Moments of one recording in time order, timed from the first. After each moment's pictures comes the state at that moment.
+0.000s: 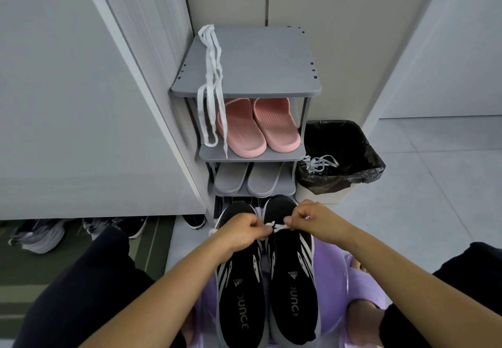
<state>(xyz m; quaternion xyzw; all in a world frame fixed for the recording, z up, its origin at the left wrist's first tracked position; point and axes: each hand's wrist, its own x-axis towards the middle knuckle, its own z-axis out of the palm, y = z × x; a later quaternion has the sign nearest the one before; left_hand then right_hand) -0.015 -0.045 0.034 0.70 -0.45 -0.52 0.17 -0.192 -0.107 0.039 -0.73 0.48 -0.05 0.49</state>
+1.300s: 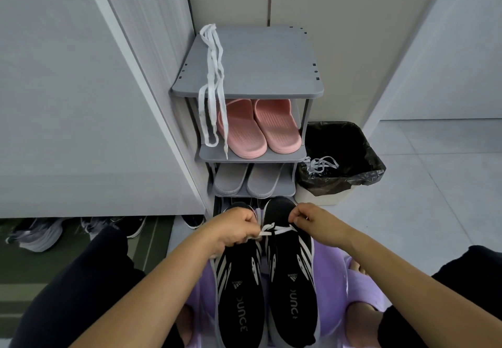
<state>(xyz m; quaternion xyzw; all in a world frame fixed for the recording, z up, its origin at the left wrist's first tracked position) -0.003 -0.053 0.062 0.70 -0.44 -0.55 0.10 -0.194 -0.115 0.025 -0.75 0.49 -0.02 0.44</state>
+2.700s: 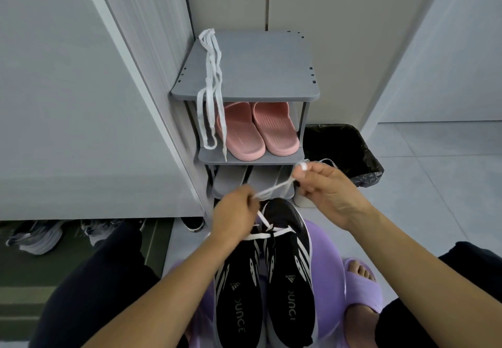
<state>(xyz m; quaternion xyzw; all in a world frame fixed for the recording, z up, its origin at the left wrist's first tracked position) -0.017 -0.063 0.054 0.75 -0.56 -0.24 0.25 -0.184 -0.125 0.096 -0.46 0.36 -0.35 0.73</state>
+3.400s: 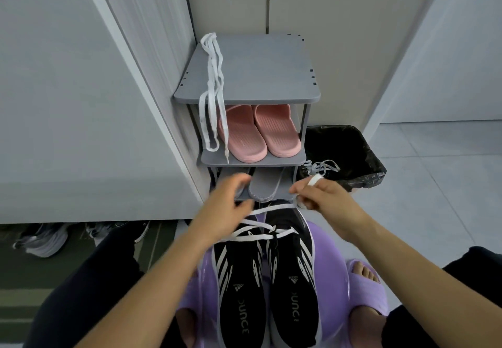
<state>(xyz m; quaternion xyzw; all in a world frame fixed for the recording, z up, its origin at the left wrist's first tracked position) 0.009 -0.046 0.094 0.70 -0.61 -0.28 0.25 -0.185 -0.110 0.089 -0.54 0.48 -0.29 0.63</state>
